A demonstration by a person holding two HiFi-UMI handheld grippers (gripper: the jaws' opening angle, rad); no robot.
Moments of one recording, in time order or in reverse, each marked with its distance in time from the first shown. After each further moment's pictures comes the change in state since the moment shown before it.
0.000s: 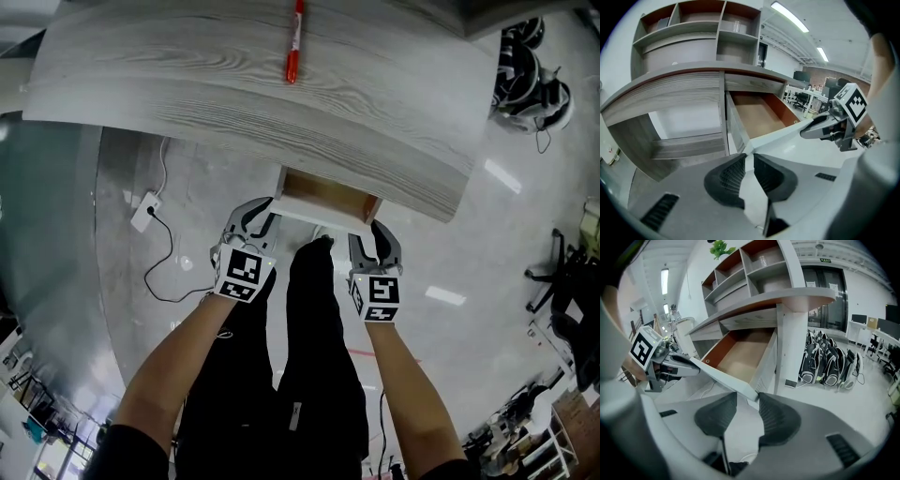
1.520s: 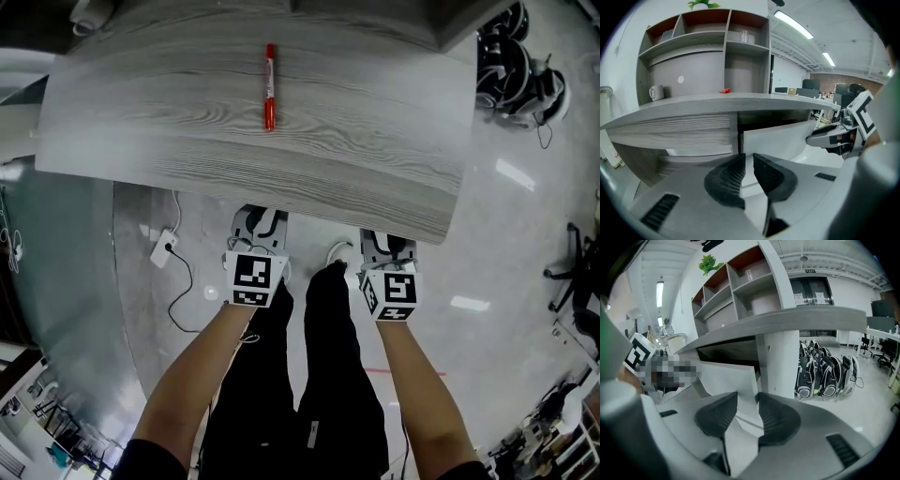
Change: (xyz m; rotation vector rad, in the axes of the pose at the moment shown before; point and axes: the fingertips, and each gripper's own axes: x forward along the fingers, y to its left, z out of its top) left arm 0.027 0.044 0.099 -0.020 -0.138 0.127; right arm 0.023 -0.042 0.088 0.074 -0.185 -0.062
